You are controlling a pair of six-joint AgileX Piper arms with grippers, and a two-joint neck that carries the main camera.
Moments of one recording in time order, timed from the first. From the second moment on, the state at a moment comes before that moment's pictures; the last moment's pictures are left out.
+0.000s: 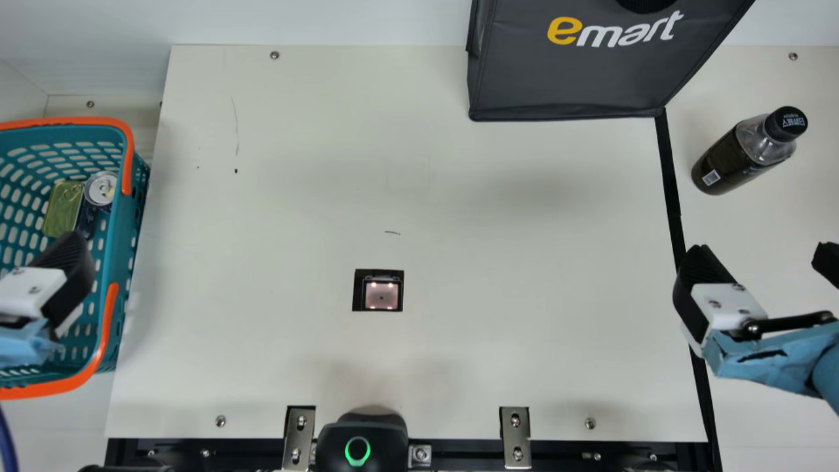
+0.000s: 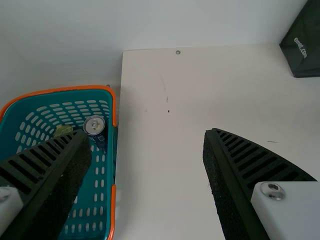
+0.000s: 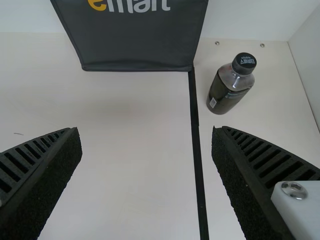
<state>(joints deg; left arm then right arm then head) -1.5 43.2 -68.9 -1.5 69.4 2.6 0.7 42.3 -69.8 -0.8 70.0 -2.3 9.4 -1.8</state>
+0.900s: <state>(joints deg) -1.5 43.2 -68.9 -1.5 69.5 2.6 0.7 42.3 -69.8 -0.8 70.0 -2.3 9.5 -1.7</state>
